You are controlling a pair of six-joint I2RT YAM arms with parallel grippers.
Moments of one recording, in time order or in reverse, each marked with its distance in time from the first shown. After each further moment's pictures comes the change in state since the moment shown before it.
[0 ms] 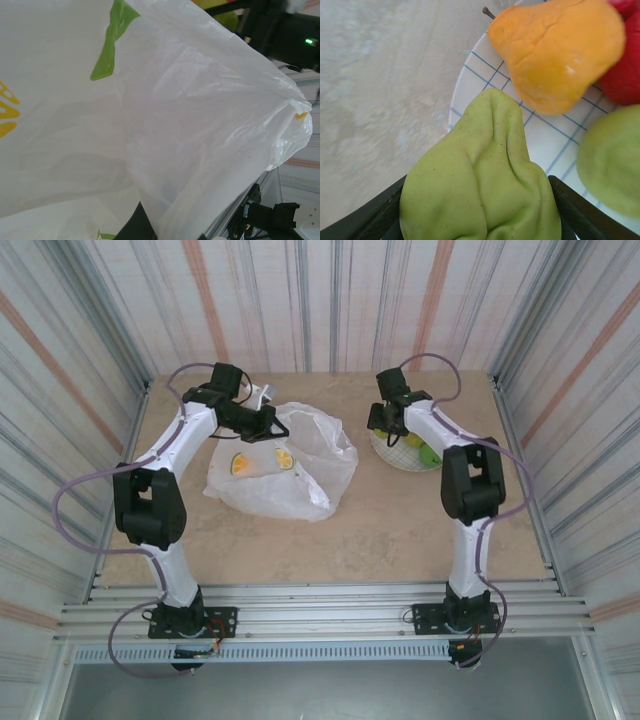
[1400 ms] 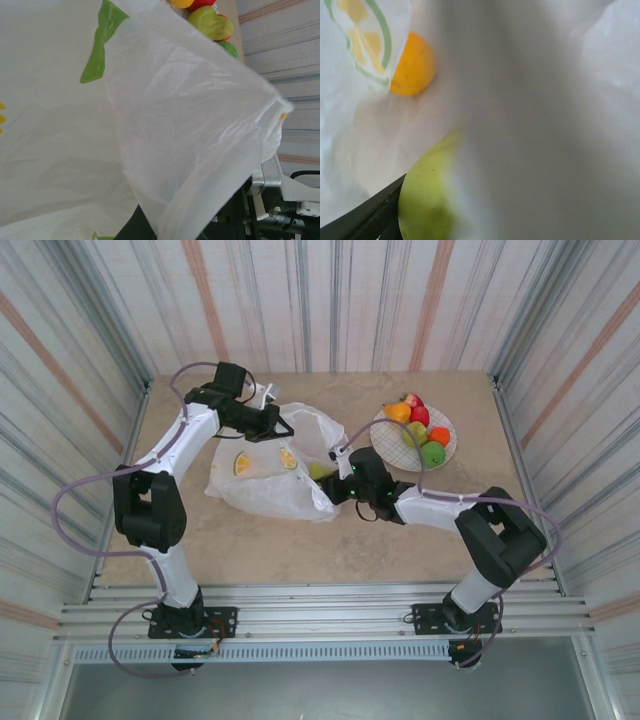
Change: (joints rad) left arm -0.029 -0.016 -0.002 0.016 0.024 -0.026; right arm 0.394 -0.407 -0.859 0.911 -0.282 -0.159
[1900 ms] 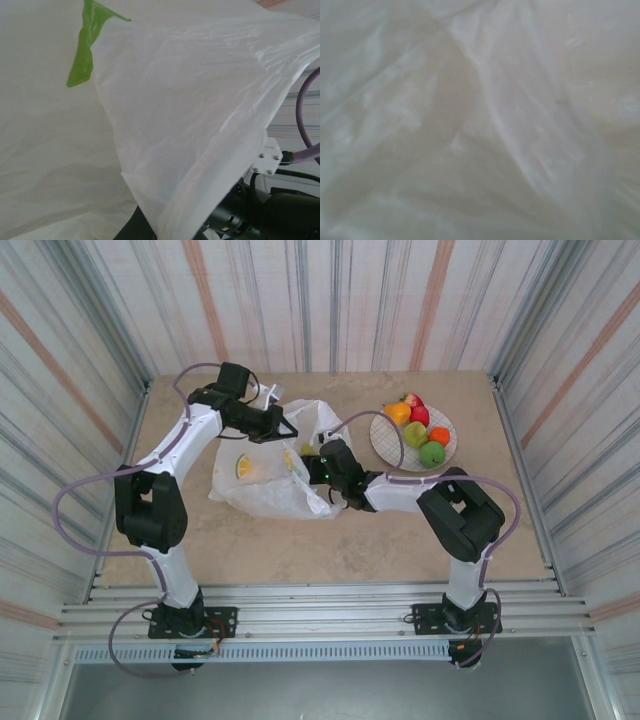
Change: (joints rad) left arm -0.015 0.000 -0.001 0.007 0.021 -0.019; right arm 0.069 0.240 0.233 0.021 0.272 0.338
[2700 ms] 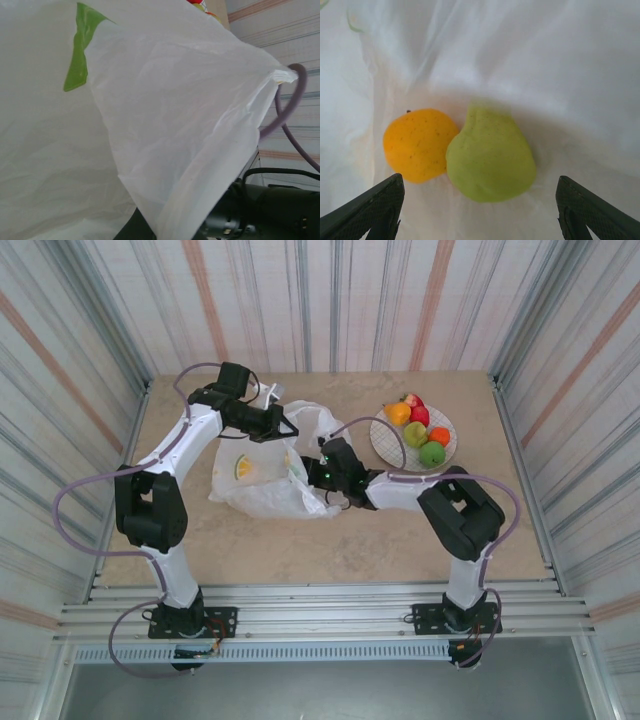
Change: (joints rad) left arm -0.001 0.000 -0.002 0.018 0.005 -0.007; right arm -0.029 -0.041 -0.031 -0.031 -0.264 0.177
